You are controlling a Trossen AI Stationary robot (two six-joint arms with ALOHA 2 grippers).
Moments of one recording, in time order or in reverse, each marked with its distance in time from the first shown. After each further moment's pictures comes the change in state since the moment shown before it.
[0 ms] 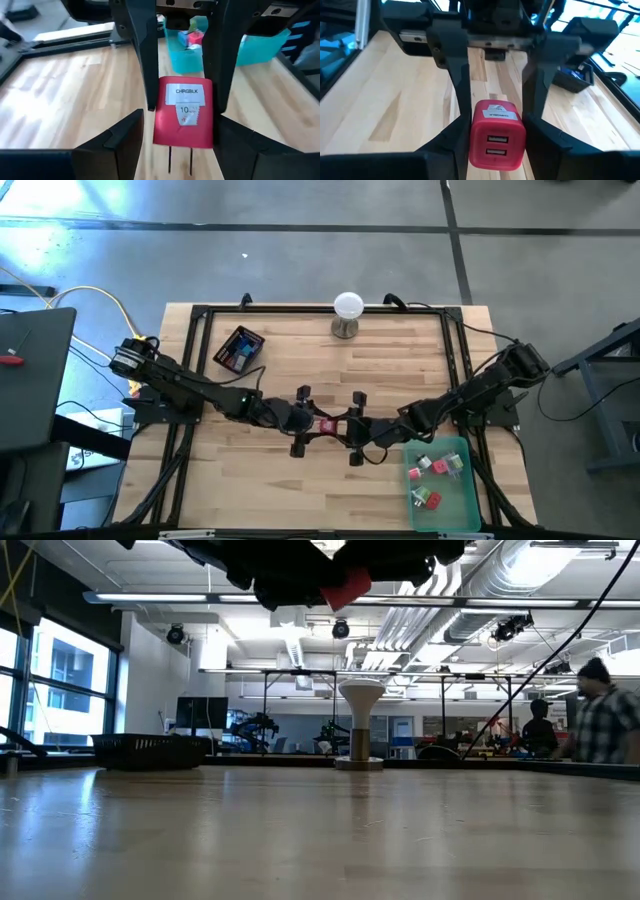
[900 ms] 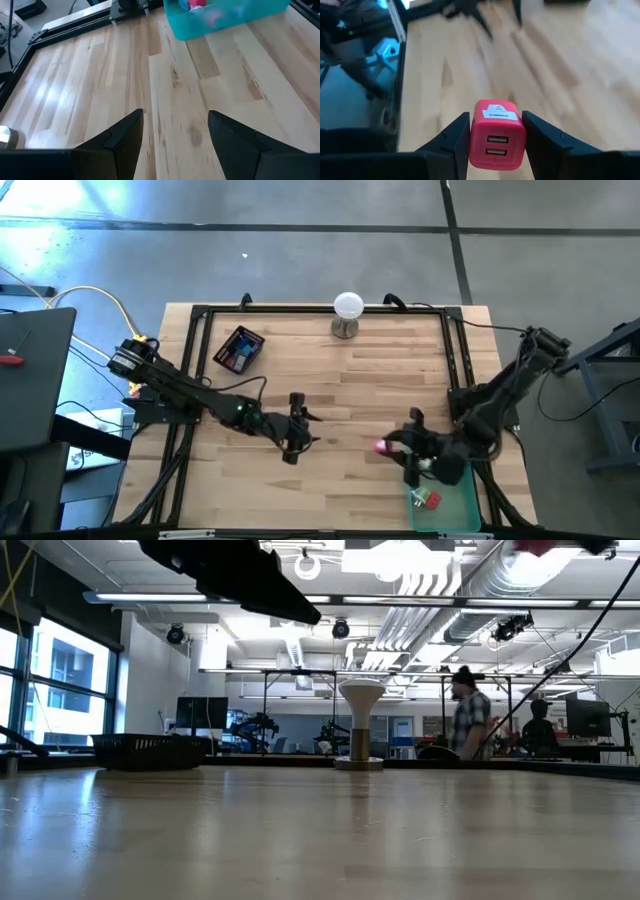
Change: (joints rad) left arm -0.076 -0.002 0.001 -0.159 -0.138 0.065; right arm 0.370 -0.297 -0.001 -0.643 0.198 0.765
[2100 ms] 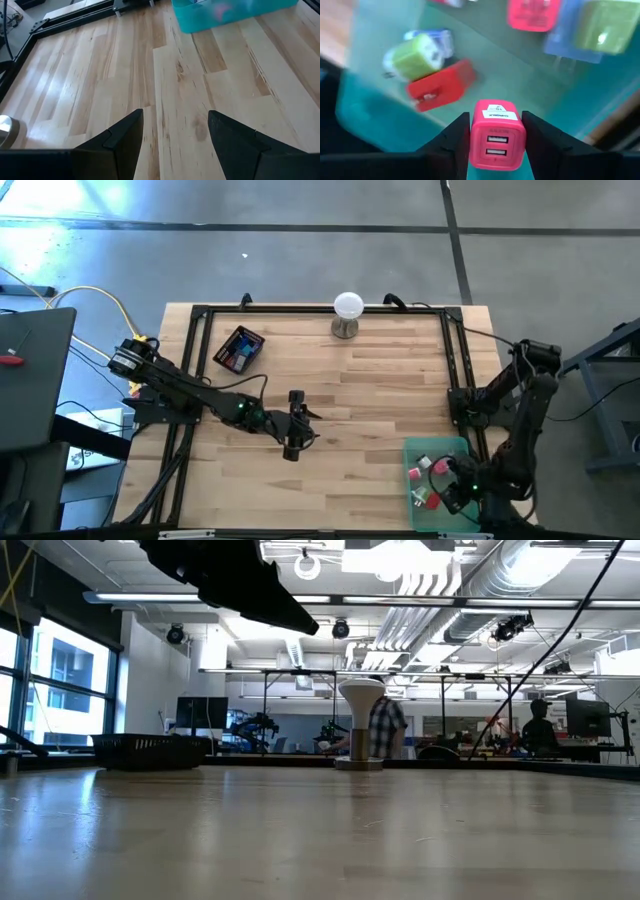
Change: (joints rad) left arm 0.020 0.002 -0.001 -0.026 0.002 -0.027; right arm 0.478 0.160 0.000 -0.370 -0.597 1.527
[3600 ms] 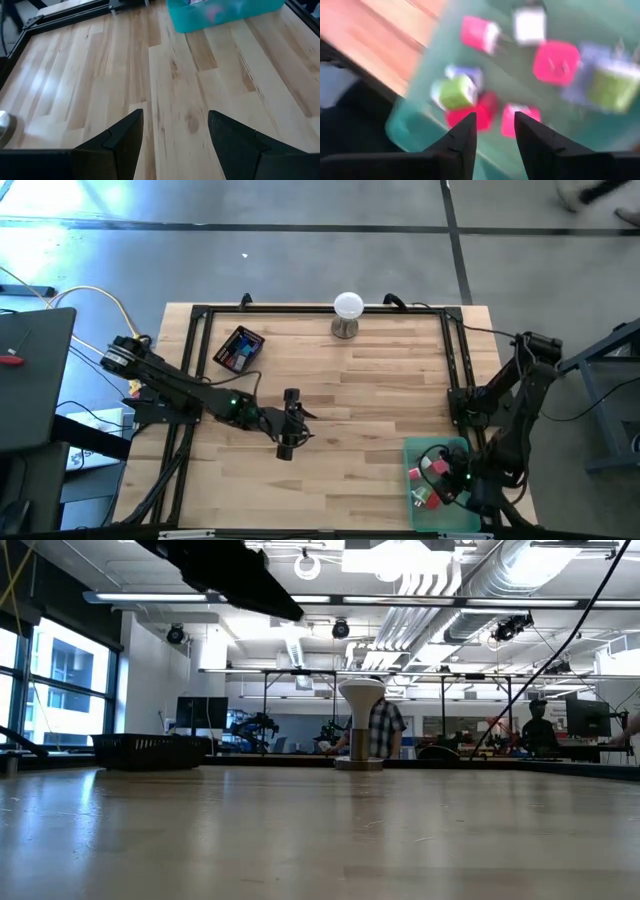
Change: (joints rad) left arm 0.000 -0.068 -0.001 -0.080 0.035 -0.028; right arm -0.119 -0.077 0.000 -0.075 0.058 -0.178
